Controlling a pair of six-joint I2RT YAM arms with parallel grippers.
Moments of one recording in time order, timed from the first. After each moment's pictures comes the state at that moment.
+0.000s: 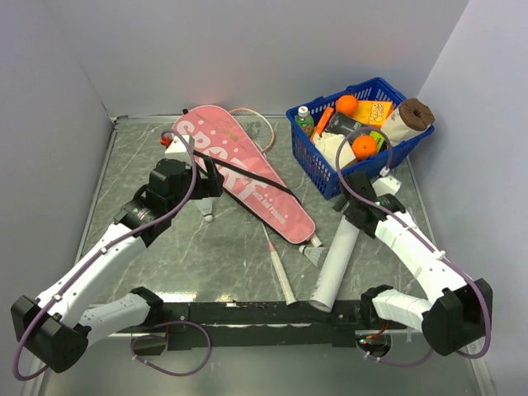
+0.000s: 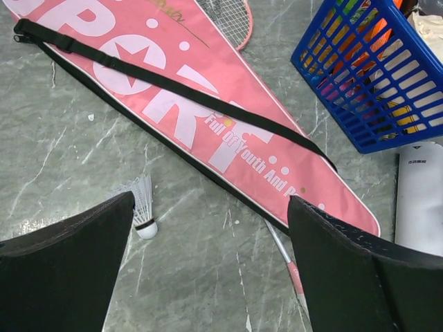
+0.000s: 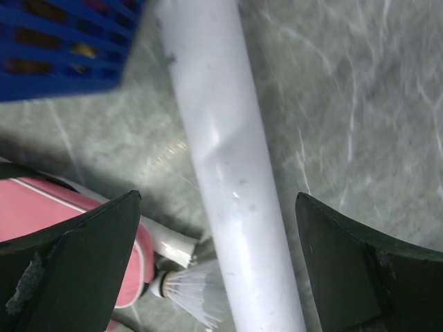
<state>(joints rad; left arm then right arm) -0.54 1.02 0.97 -0.32 -0.24 -0.42 0.36 1.12 0.92 -0.88 0.55 0.97</state>
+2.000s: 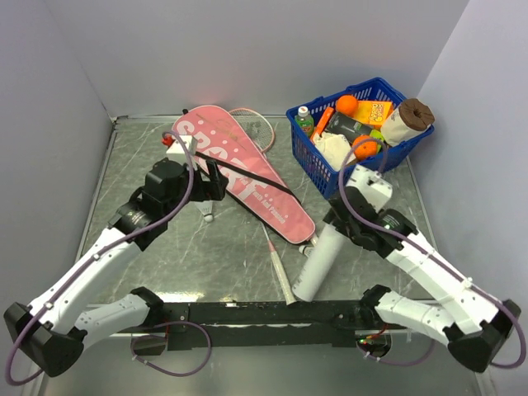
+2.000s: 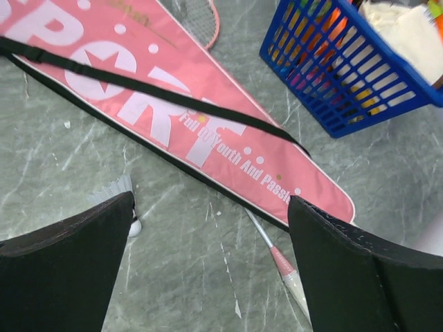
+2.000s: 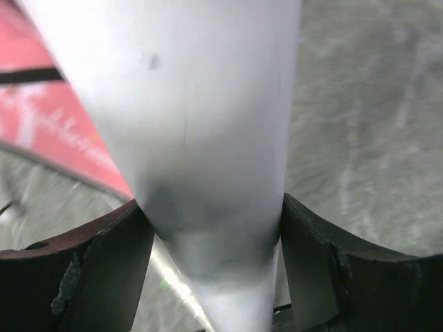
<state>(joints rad) -0.58 0.99 1.00 -0.36 -0.18 -0.40 0.65 0.92 0.95 -1.02 0.58 1.08</state>
